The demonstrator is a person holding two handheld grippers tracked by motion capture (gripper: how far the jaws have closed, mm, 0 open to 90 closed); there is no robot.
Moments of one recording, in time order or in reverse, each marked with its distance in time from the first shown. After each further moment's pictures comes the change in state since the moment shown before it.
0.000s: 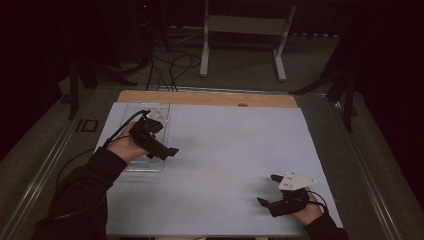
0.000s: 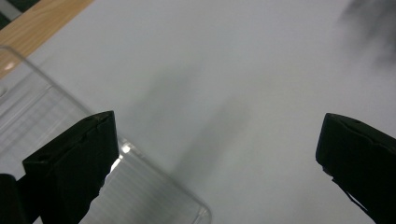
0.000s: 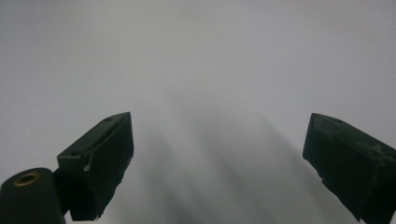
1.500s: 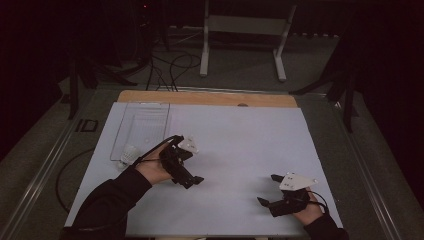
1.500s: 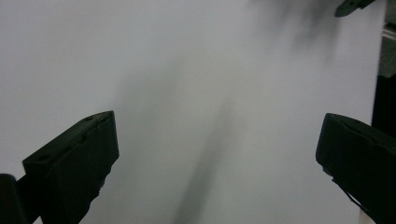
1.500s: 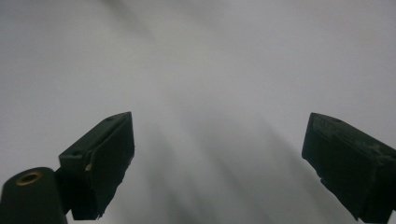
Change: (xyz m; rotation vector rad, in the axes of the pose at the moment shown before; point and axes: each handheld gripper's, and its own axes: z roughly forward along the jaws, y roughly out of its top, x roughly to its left) left arm -0.070 0.002 0.050 0.000 -0.170 0.166; right arm 0.000 0.000 -0.002 -0.013 0.004 0.001
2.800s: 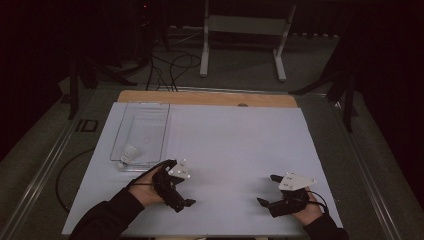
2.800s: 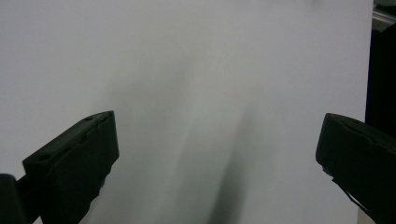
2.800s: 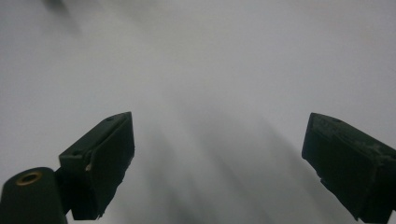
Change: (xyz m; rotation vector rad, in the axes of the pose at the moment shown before) left arm -0.024 -0.060 0.021 0.009 -0.022 0.039; right arm 0.002 0.001 0.001 0.014 0.004 -0.001
